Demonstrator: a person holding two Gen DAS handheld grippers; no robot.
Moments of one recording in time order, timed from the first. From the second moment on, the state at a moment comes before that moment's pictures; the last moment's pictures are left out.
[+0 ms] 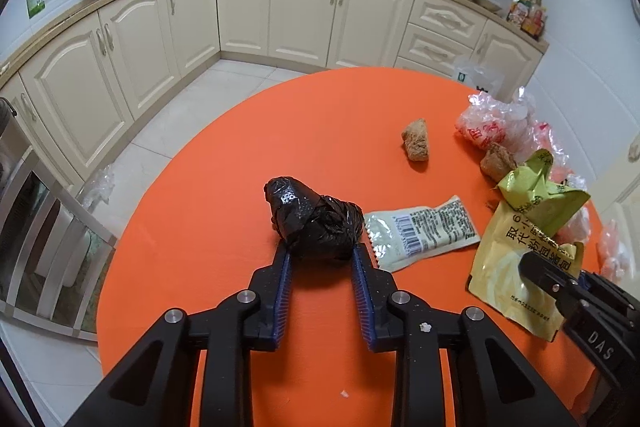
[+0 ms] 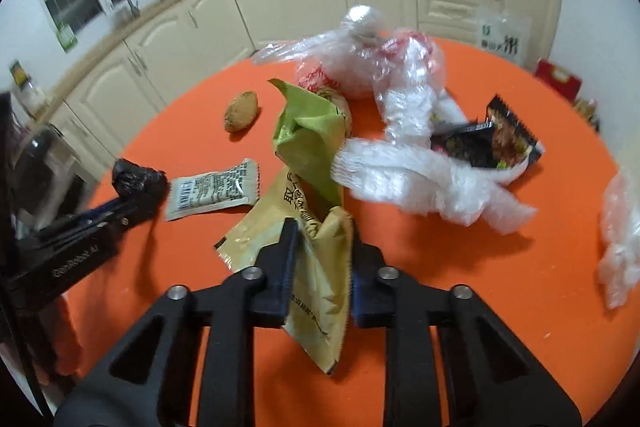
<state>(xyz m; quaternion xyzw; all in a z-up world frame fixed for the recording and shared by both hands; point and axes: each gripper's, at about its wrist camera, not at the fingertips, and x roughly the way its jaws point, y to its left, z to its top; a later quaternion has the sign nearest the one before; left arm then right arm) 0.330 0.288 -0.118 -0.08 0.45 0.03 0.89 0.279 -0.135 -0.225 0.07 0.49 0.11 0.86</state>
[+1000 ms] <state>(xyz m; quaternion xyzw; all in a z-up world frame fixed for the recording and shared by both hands) 0.188 0.190 -0.085 -0.02 0.41 0.00 0.91 0.162 -0.174 -0.160 0.07 0.43 0.04 0.90</state>
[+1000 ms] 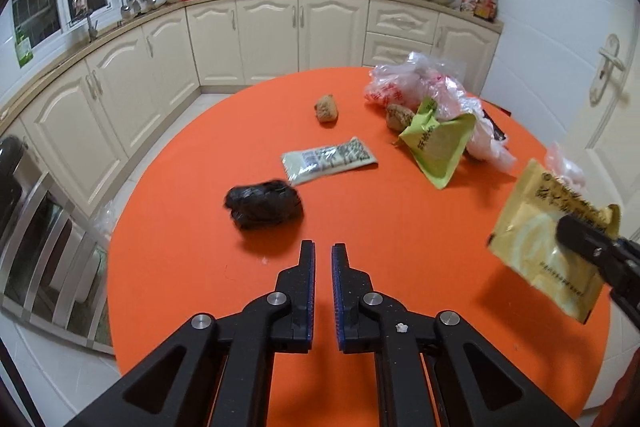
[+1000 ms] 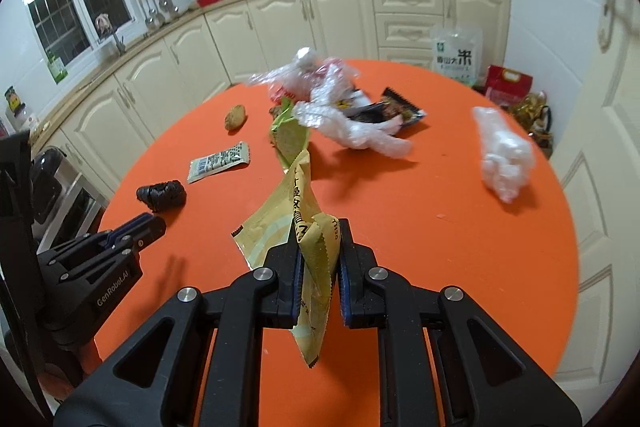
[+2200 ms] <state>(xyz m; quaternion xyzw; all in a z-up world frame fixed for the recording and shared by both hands) 0.230 0.198 -0.094 0.01 0.42 -0.02 0.91 0.190 -0.187 -0.198 0.09 0.48 0.03 0.87</state>
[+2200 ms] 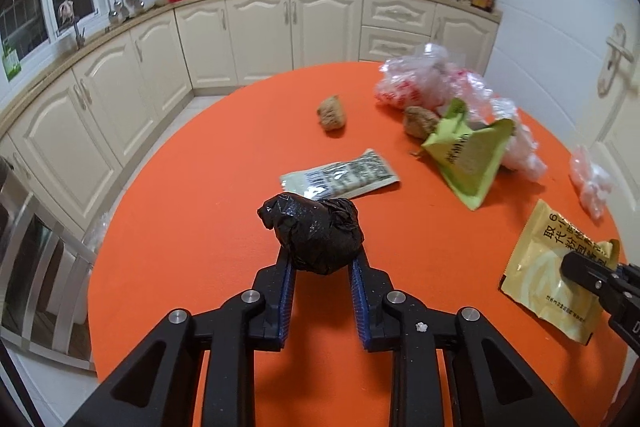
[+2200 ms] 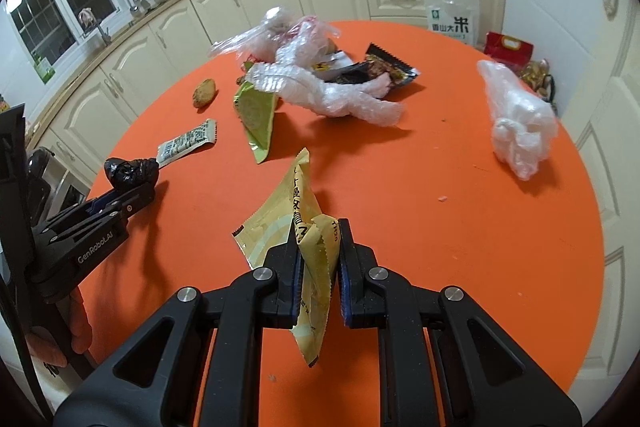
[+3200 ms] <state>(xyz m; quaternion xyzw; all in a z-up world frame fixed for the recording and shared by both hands) 0.115 -0.104 -0.088 0.14 0.40 -0.29 0.86 0.007 -0.400 -0.162 0.18 0.42 -0.19 0.87</state>
